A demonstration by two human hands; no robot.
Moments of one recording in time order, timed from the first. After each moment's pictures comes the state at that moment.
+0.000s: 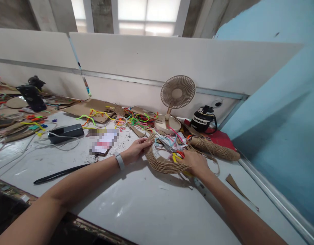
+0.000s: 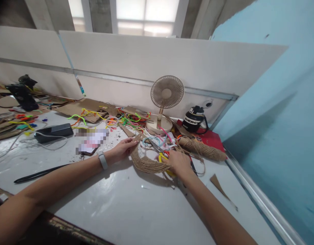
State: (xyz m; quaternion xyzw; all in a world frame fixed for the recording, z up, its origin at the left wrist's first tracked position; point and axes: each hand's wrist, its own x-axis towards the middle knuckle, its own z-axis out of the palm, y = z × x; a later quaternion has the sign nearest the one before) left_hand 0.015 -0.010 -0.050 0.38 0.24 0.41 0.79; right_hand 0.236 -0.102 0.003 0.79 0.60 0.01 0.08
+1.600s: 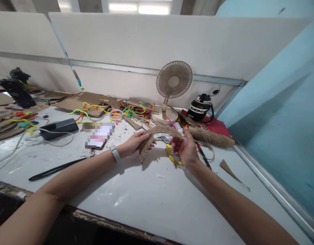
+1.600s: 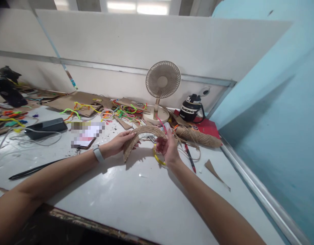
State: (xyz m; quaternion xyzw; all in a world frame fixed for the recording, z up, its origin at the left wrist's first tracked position) left_hand 0.010 -0.025 -0.034 0.47 0.25 0.32 0.78; right_hand 0.213 -0.109 -0.011 0.55 0.38 -0.45 -0.59
